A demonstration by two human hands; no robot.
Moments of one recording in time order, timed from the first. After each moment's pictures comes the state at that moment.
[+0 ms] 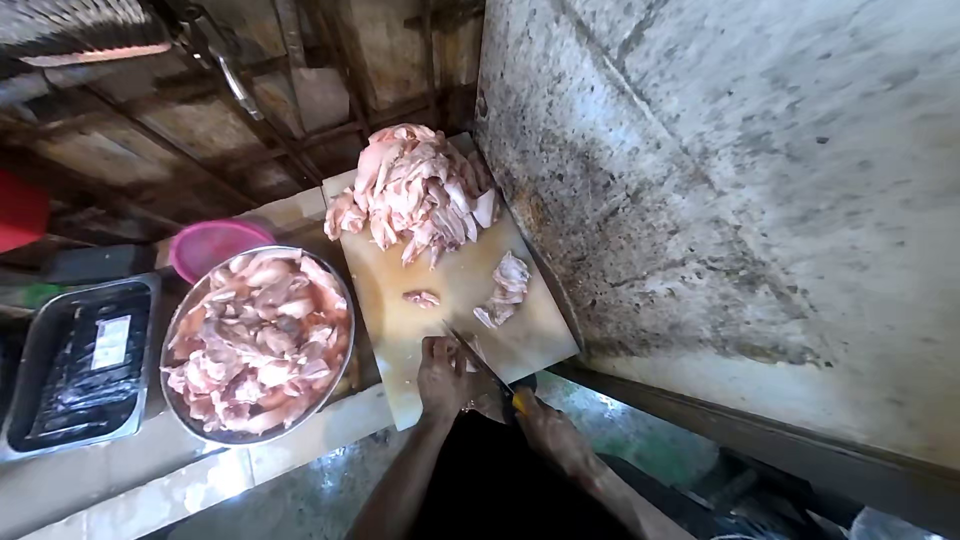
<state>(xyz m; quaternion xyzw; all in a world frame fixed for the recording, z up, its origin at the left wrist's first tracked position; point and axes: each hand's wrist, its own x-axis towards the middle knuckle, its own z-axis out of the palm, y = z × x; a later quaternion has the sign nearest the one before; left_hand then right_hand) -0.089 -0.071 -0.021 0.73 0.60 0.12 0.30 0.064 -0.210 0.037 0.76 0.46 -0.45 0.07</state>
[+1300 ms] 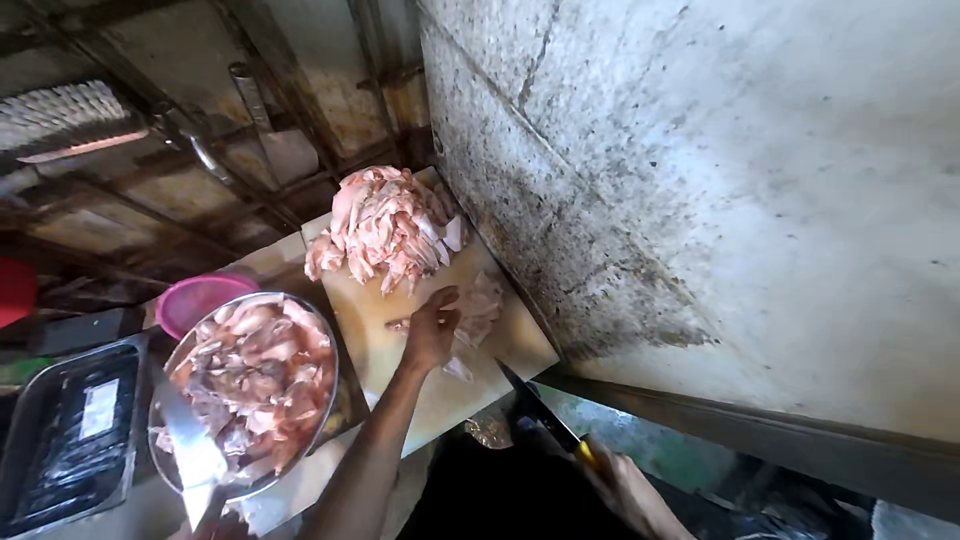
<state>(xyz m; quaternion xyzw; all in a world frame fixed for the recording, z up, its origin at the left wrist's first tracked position) -0.032 0.029 0.072 0.73 0.42 0.14 0.53 0.134 -0.347 0.011 0.80 0.42 -0.41 -0.11</state>
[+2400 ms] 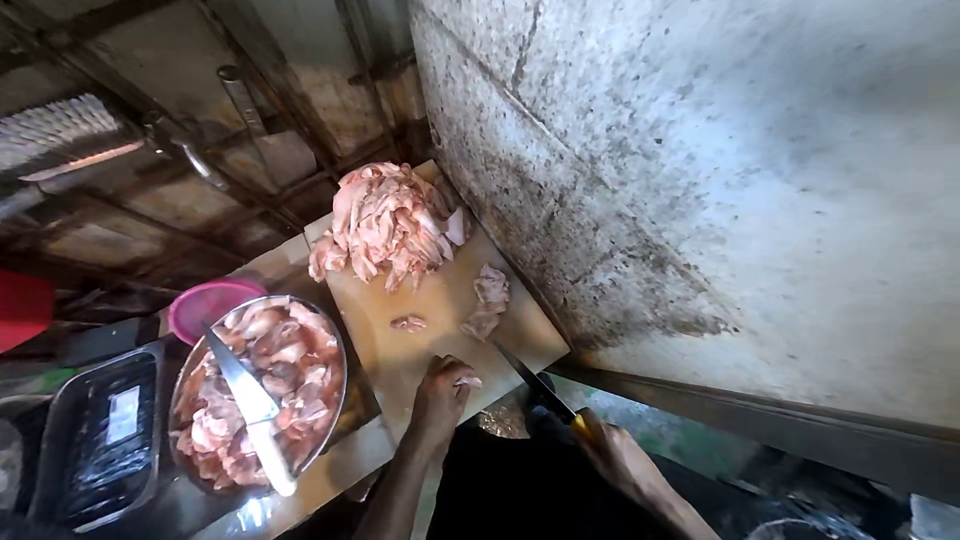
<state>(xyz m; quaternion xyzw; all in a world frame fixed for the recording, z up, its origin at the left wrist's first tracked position) -0.098 -0.048 0.014 0.85 0.36 0.07 0.39 0.129 -0.317 -0.003 0.81 0.44 -0.37 -0.13</state>
